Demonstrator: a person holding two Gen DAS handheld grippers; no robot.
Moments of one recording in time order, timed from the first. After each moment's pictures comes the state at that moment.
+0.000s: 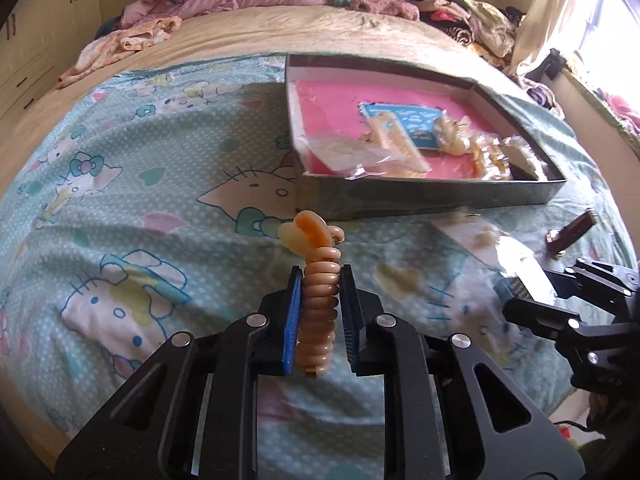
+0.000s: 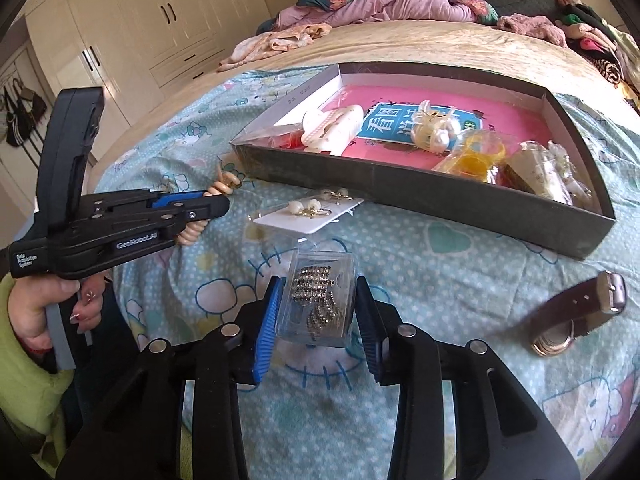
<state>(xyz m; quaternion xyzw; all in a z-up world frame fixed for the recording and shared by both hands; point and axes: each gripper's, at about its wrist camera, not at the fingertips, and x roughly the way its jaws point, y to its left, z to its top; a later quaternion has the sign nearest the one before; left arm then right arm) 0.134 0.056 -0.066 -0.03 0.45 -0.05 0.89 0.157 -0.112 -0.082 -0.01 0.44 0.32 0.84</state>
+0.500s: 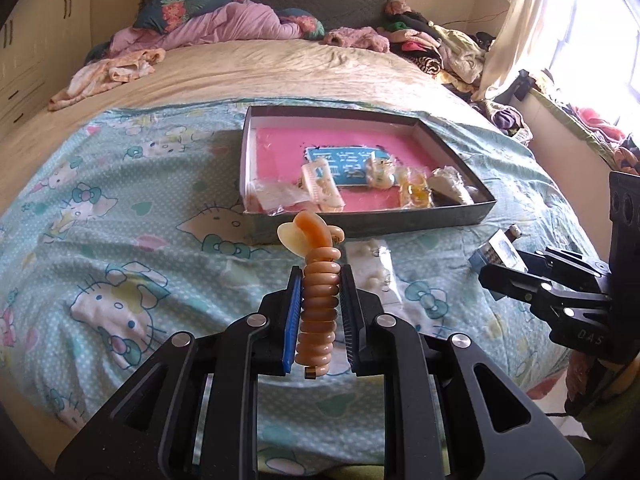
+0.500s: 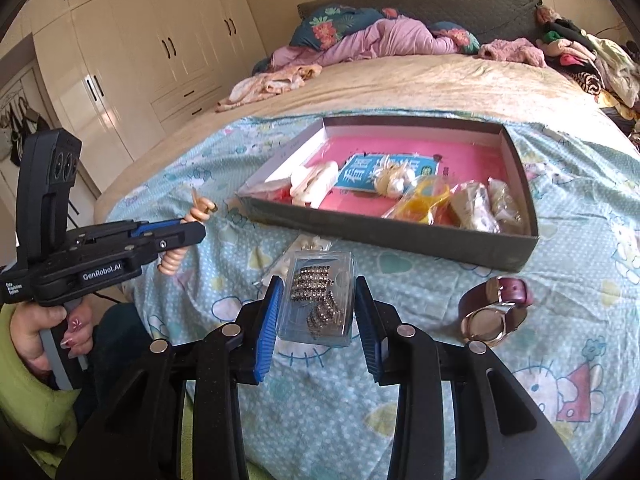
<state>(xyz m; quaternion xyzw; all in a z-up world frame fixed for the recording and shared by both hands) 0.103 0.026 -0.018 -0.04 0.40 -0.09 0.91 0.137 -0.152 -0.036 0.01 0.38 0.31 0.87</state>
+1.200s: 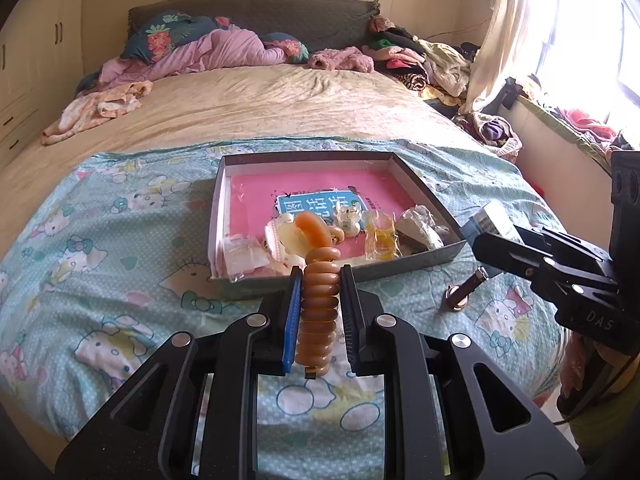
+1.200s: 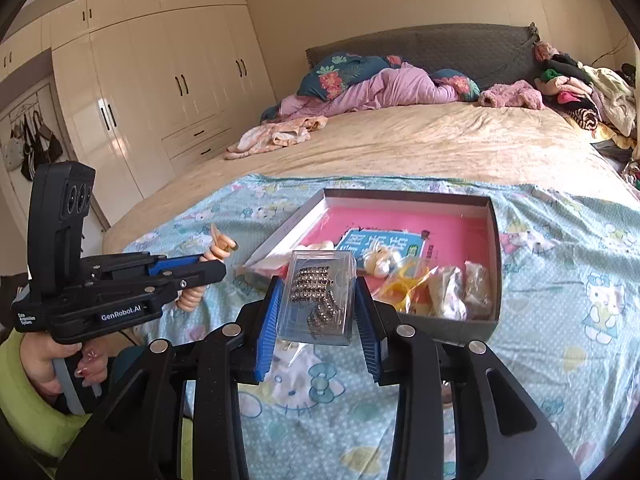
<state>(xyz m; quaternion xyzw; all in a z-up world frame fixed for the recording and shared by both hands) 0.121 -0.003 0.019 -0.03 0.37 -0.10 0.92 0.153 -0.176 0.018 0.03 0.31 0.32 0.90</state>
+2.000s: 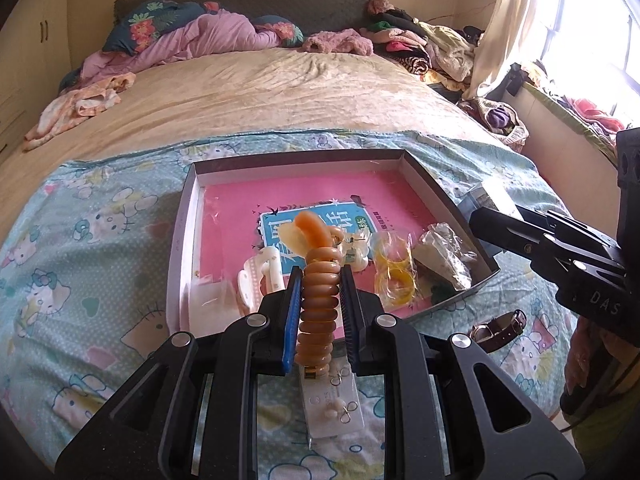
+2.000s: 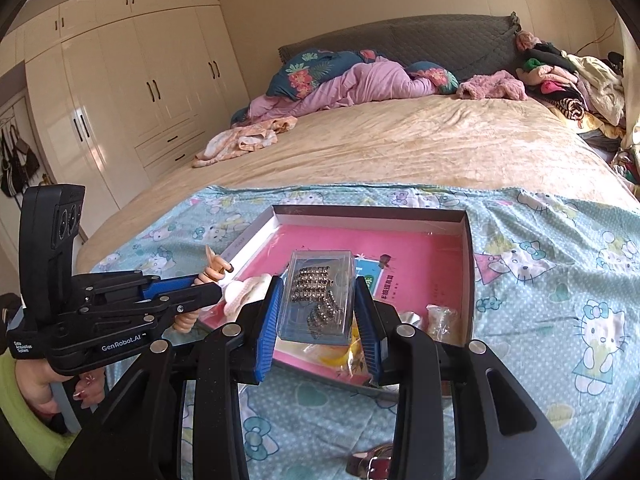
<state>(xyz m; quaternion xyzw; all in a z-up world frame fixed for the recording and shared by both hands) 0.199 -0.019 -0.005 -0.02 0.40 -0.10 0.91 0.235 -0.186 0.003 0.04 0.32 0.28 0.90</state>
